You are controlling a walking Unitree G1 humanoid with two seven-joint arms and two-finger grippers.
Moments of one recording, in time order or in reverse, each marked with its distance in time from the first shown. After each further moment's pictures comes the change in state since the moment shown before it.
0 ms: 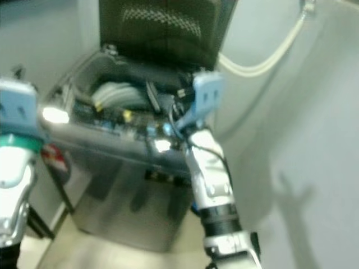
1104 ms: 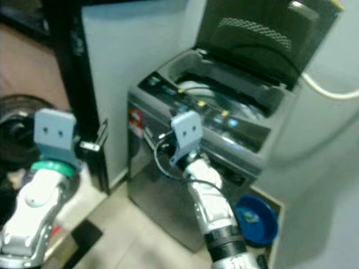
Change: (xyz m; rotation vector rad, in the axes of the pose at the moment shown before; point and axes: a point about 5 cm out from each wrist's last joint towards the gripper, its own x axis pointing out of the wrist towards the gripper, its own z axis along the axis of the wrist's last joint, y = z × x) left arm -0.031 -0.036 -0.040 -0.170 0.285 -0.114; right arm -0.038 0.013 -0.054 -0.143 0.207 0.106
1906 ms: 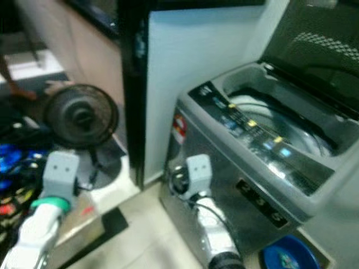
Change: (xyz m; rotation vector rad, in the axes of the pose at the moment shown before) left arm -0.041 -0.003 -0.083 0.051 0.309 0.022; right arm -0.079 -0.012 -0.107 0.130 0.431 -0.269
